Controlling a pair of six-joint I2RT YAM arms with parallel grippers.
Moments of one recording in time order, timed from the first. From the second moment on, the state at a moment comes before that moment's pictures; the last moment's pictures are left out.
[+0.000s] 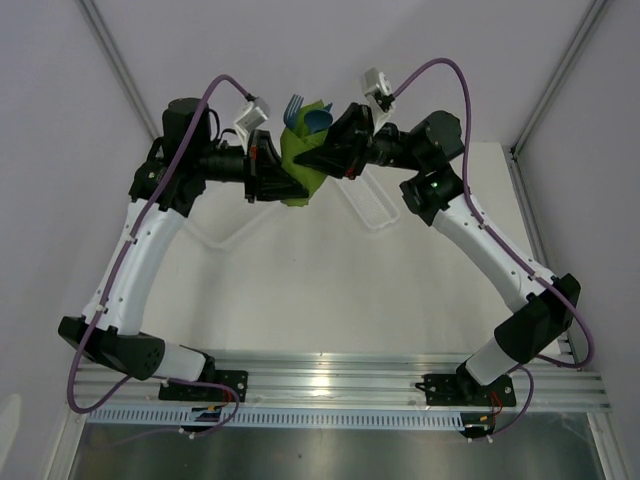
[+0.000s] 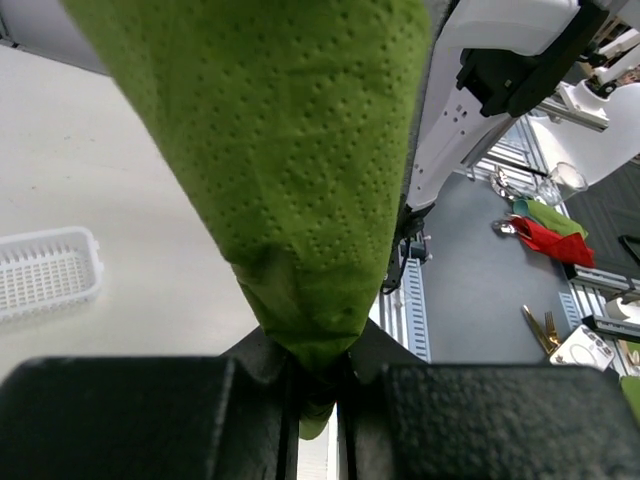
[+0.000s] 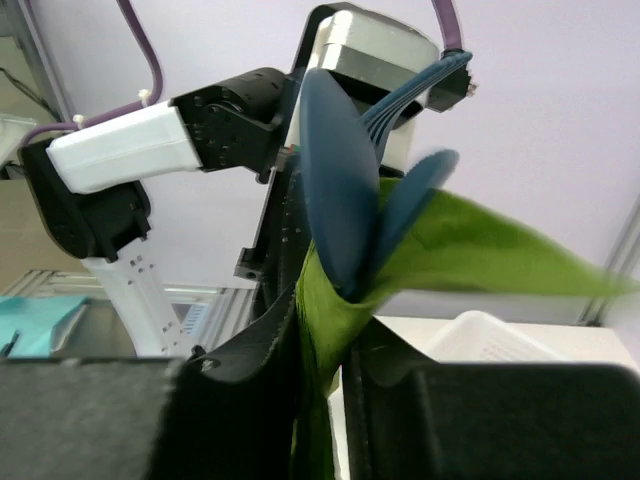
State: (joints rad) left arm -0.32 1.40 1.73 -0.64 1.23 -0.02; right arm 0.62 1.58 1.66 0.47 -0.99 0.46
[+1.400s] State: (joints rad) left arm -0.32 1.40 1.74 -0.77 0.66 0.03; right arm 0.66 1.54 1.44 0.35 -0.54 0.58
